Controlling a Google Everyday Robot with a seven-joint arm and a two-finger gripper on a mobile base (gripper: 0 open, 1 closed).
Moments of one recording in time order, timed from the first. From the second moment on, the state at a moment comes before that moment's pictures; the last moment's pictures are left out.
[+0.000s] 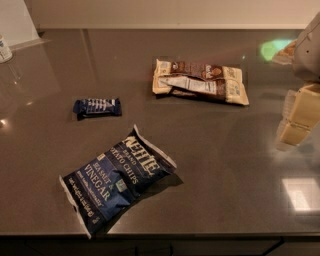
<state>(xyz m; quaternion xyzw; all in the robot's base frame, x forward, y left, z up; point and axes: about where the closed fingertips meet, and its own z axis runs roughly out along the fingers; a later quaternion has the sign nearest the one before) 0.438 -0.217 0.976 -0.60 0.78 -0.03 0.16</state>
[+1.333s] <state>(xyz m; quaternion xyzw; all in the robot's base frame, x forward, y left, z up) 0.429 -0.129 0.954 -0.71 0.69 0.02 0.18</state>
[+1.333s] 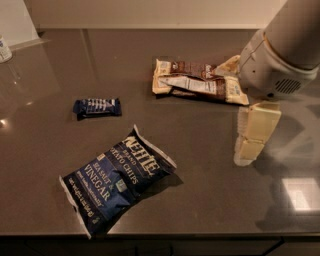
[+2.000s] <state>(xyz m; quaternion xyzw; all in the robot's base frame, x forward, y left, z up) 0.418 -0.033 0.914 -0.77 0.61 0.06 0.16</state>
